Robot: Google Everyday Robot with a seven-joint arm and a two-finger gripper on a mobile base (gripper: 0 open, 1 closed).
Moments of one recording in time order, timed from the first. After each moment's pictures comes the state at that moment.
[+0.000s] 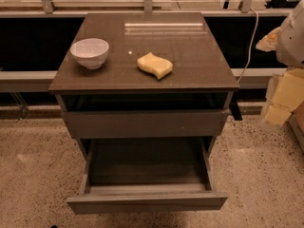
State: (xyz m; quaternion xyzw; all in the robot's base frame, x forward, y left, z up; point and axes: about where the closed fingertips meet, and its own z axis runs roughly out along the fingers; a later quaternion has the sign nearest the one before) arm 0.438 -0.217 0.976 -0.60 0.78 -0.03 0.16
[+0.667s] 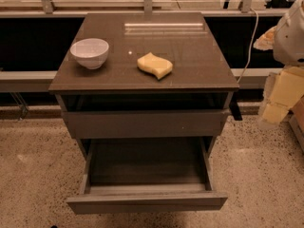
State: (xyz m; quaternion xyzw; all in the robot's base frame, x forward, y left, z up) arm 0.442 -0.214 0.976 -0.61 0.78 -0.03 0.16
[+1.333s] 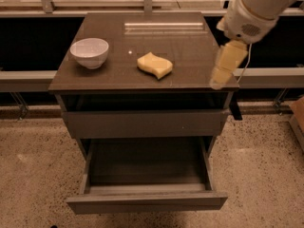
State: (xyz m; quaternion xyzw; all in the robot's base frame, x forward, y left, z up) arm 0.570 -0.174 0.954 -0.61 0.77 -0.02 0.21
